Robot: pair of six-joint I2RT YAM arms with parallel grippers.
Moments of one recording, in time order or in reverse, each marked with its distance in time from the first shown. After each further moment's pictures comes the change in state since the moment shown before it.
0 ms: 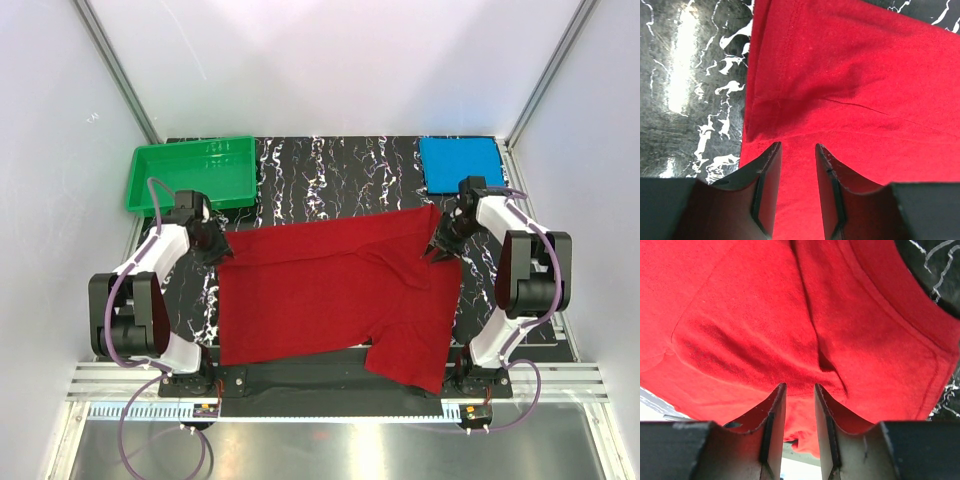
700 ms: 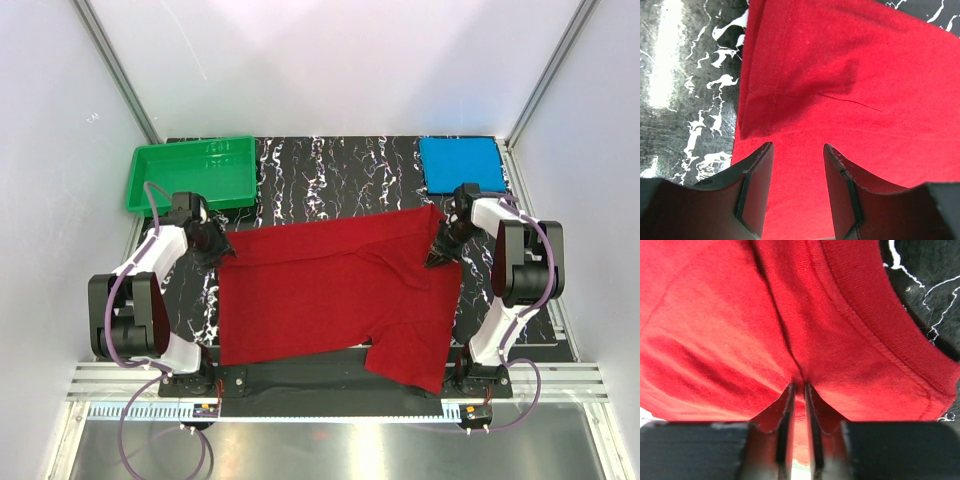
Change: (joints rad) left arm 0.021 -0.004 -0.016 0.007 0.045 -0.035; right arm 0.003 0.091 -0.022 0.056 0.019 -0.059
